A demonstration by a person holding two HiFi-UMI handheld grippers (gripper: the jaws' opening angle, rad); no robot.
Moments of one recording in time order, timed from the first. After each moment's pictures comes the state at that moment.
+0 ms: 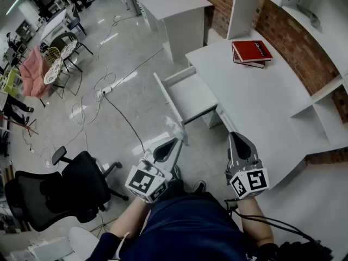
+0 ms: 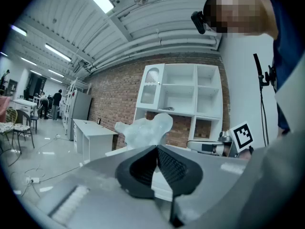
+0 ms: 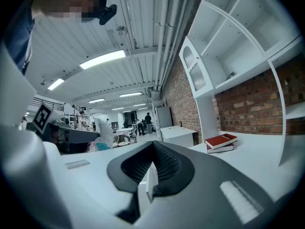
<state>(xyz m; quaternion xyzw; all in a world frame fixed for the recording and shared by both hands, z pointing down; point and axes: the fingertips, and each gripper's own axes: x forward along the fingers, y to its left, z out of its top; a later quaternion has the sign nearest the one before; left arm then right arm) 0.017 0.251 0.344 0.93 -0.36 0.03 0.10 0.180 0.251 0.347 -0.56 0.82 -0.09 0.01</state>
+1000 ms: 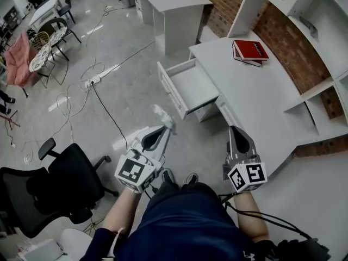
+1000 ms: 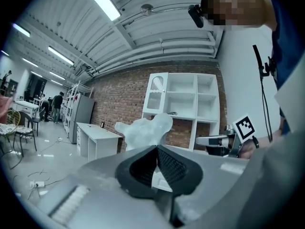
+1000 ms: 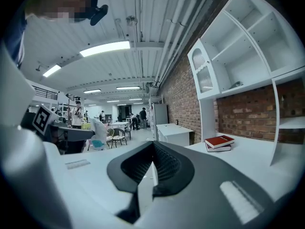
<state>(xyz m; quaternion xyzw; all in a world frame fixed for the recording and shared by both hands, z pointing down) -0.110 0.255 0.345 0.93 -0.37 0.02 0.10 0.086 0.274 0.338 -0.60 0.80 -0.08 -0.03</state>
